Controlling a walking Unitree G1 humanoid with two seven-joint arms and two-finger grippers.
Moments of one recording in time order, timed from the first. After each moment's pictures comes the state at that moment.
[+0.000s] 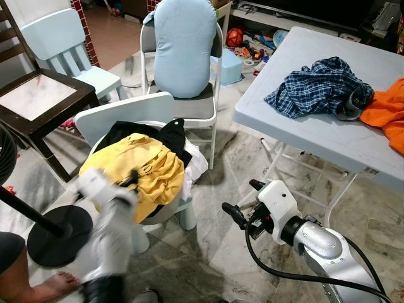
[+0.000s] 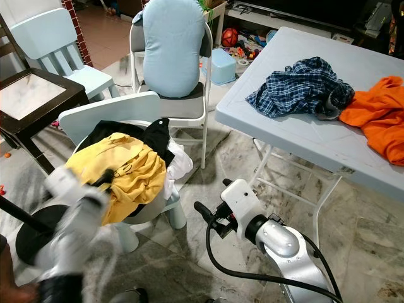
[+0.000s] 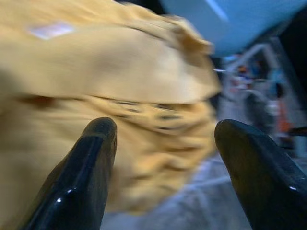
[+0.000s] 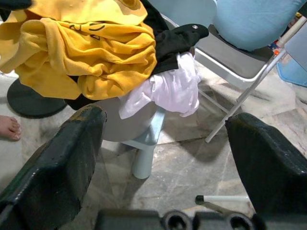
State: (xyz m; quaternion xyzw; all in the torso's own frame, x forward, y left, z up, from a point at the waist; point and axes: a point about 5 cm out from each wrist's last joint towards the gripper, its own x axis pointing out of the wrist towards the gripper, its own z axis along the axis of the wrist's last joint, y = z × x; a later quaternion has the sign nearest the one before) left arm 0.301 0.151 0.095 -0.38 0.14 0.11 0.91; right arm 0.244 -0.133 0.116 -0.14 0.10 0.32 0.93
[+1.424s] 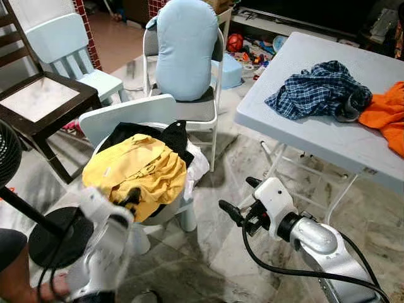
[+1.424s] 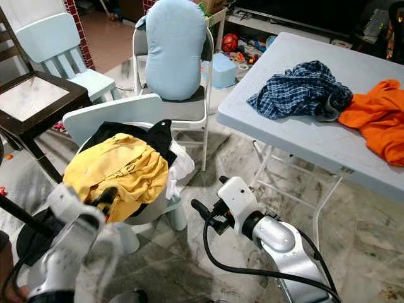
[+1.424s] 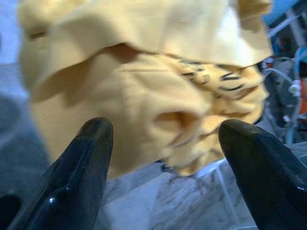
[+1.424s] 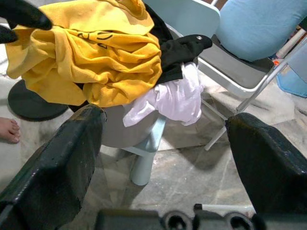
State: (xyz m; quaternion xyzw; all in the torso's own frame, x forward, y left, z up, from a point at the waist) left arm 0.277 0.173 0.068 -0.37 0.20 0.13 0.90; right arm 0.251 -0.129 0.117 -0.14 0.09 0.34 0.93
